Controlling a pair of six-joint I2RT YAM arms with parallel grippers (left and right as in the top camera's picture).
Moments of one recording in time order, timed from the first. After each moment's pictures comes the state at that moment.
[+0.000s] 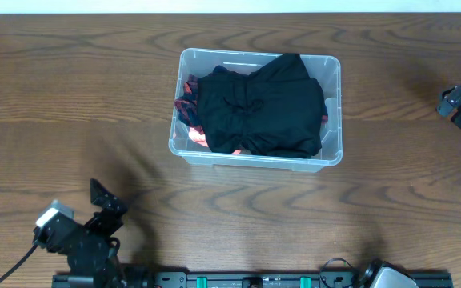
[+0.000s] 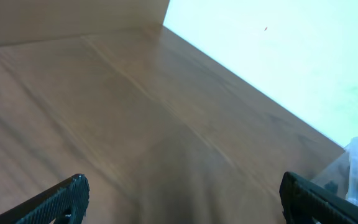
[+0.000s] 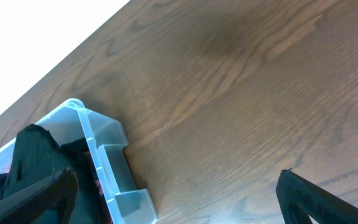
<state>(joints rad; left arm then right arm) -0.08 0.01 0.41 -0.73 -0.57 -0.57 -0.48 1.28 1.50 -1.10 -0.23 0.30</state>
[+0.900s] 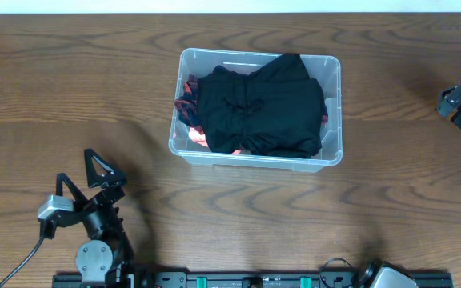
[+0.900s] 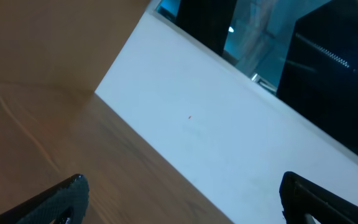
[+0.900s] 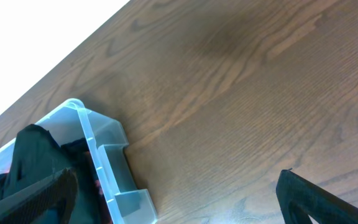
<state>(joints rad) -0.01 0.01 0.08 0.11 -0.48 -0.59 -0.48 1.28 1.50 -1.10 -0.23 0.30</state>
